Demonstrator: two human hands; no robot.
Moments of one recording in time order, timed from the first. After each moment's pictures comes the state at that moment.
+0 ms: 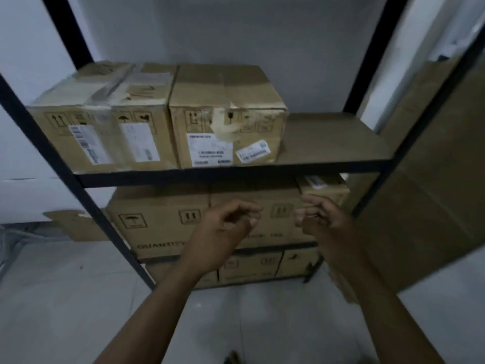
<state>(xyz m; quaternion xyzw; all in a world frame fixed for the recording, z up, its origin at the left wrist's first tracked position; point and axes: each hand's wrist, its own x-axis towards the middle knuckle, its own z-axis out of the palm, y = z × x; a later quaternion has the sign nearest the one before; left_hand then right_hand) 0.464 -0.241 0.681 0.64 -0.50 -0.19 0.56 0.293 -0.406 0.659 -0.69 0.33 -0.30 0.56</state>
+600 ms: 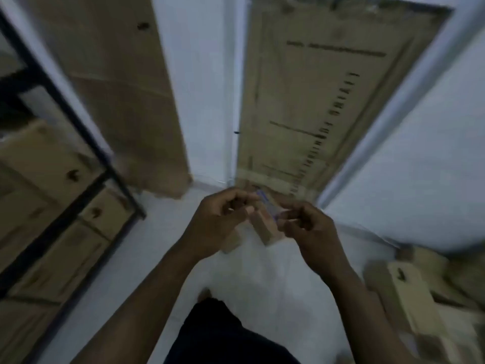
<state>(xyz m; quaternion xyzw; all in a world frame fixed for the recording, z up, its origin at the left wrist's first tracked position) 0.010 -0.177 0.627 0.31 -0.65 -0.60 0.34 -0.176 -0.077 0.611 -0.40 0.68 -0.49 0.36</state>
